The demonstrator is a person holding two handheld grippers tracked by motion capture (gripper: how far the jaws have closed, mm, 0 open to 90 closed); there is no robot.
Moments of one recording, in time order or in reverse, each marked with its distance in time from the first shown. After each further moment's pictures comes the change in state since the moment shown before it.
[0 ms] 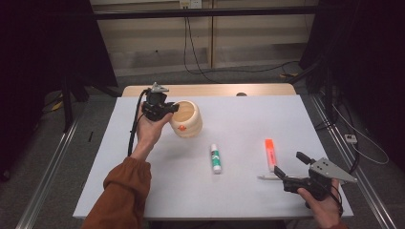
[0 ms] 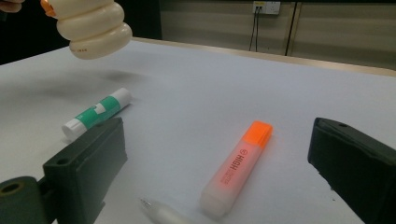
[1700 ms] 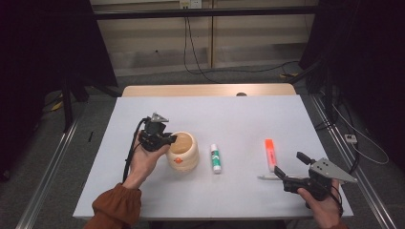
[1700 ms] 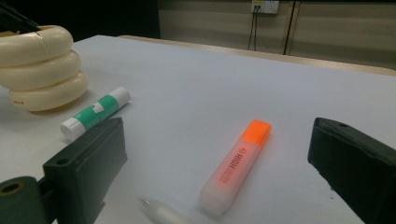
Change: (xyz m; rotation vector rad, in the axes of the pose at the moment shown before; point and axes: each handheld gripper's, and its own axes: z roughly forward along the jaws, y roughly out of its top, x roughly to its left) left arm -0.035 -0.065 -0.027 0.165 -0.041 -0.010; right arm 0.000 0.000 0.000 0.003 -0.007 -0.006
